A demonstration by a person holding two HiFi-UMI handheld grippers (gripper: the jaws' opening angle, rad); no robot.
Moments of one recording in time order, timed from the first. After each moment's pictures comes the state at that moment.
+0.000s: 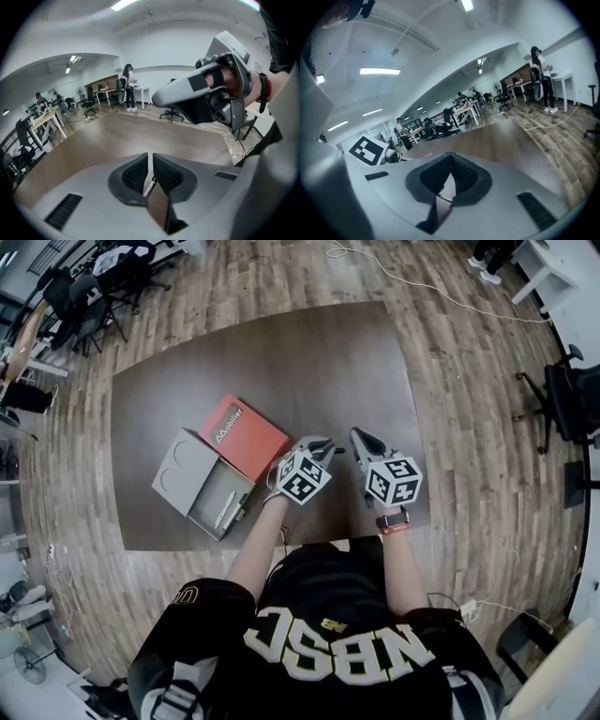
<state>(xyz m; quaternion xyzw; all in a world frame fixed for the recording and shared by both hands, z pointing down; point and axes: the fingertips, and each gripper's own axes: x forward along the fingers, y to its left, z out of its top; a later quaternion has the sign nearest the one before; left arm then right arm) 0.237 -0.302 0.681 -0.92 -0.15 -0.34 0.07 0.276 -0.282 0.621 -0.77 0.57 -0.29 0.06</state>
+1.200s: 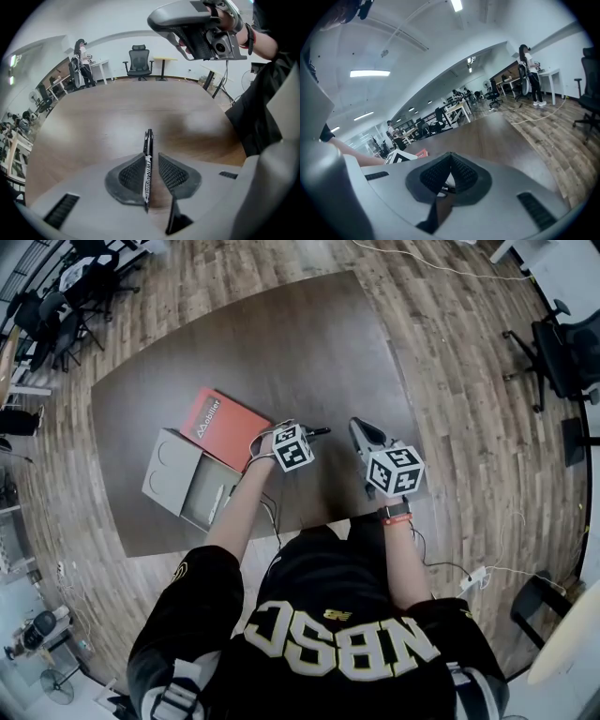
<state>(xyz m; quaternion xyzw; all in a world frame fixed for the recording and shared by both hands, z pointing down) 0.221 -0.283 0.805 -0.79 -0.34 -0.48 0.20 0.282 -0.224 0.652 -0.79 0.52 -0.32 0.08</state>
